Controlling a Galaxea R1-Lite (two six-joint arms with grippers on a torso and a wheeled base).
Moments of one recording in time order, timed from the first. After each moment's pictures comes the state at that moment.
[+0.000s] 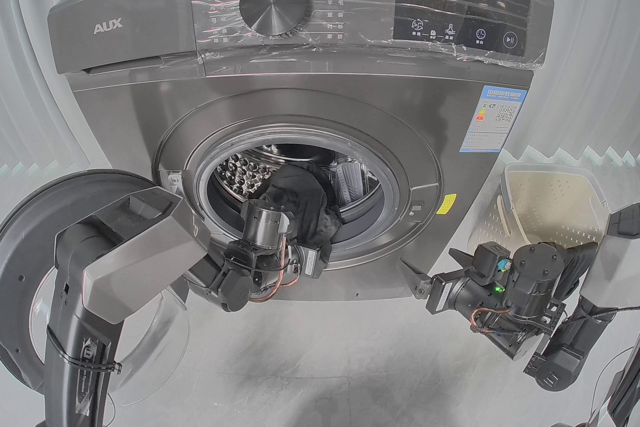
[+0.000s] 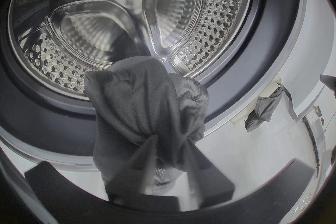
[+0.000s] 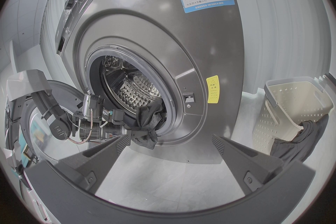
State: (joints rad) left arm -0.51 2.44 -1.26 -0.71 0.05 -0.05; right arm 0.65 2.00 -0.31 -1.54 -0.27 0.25
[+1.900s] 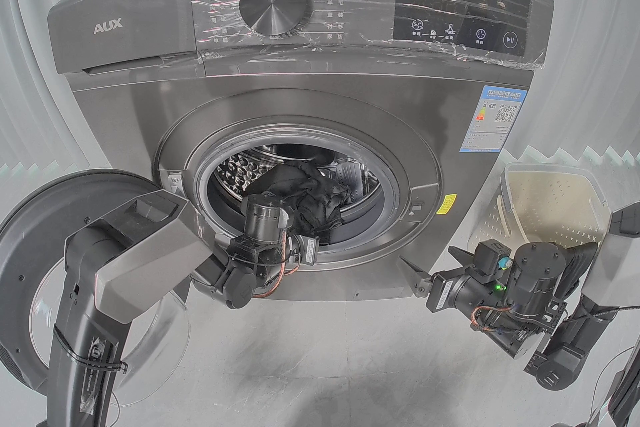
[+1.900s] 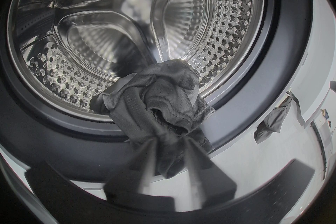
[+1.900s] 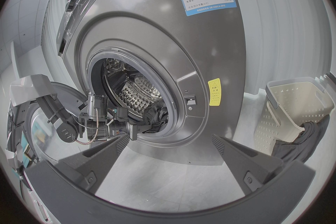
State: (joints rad) left arm -0.50 2.49 -1.32 -0.79 0.11 -0.04; right arm 0.65 2.00 -0.31 -1.54 -0.25 0.25
